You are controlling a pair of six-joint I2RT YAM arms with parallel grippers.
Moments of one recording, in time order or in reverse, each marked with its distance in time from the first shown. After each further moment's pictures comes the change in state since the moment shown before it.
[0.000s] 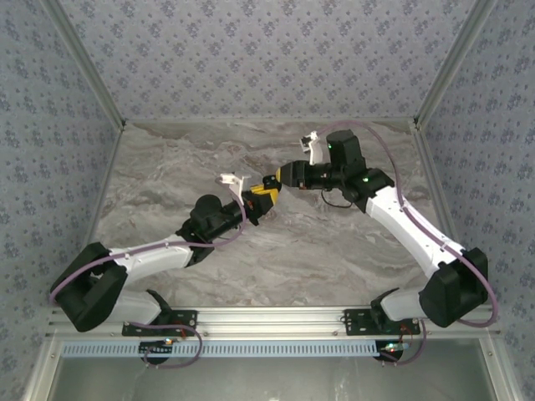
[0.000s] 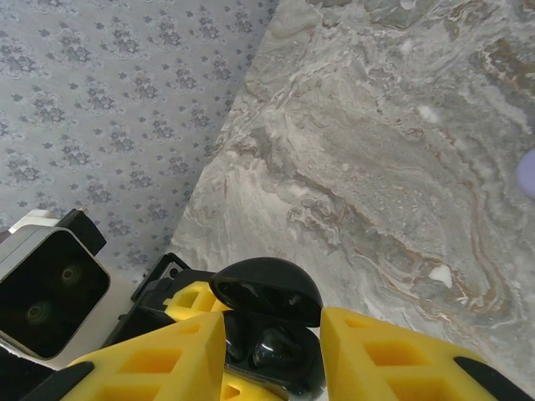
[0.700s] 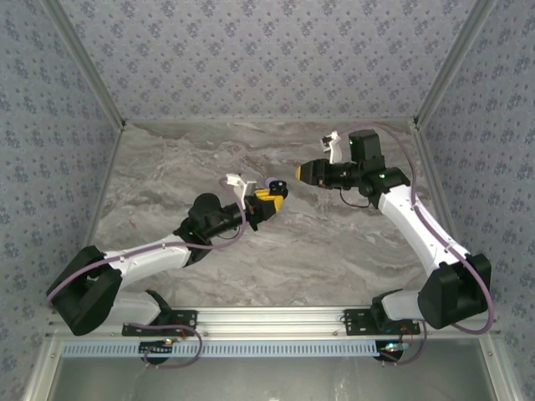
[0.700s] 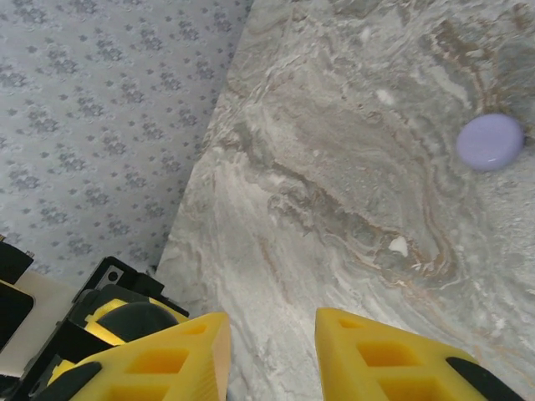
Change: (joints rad) left arm 0.000 -0.029 0.024 -0.020 0.204 0.071; right arm -0.167 -0.014 -0.035 -0.076 -0.165 -0.057
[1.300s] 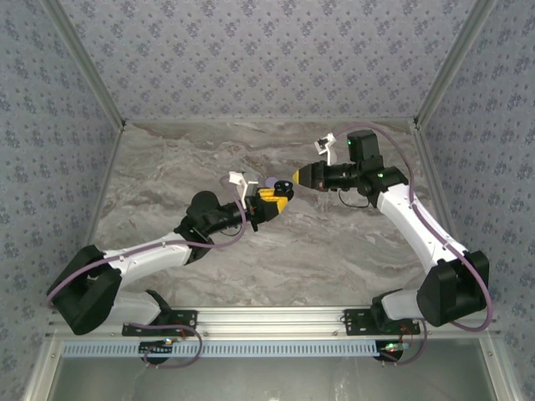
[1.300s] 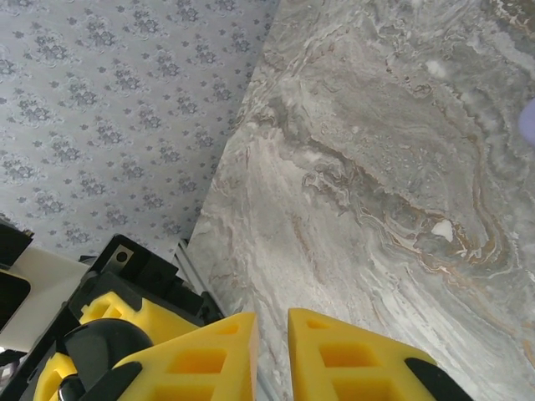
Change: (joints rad) left arm 0.000 0.006 0.024 0.044 0.084 0.000; right arm 0.003 0.012 0.000 -0.002 -0.114 -0.003
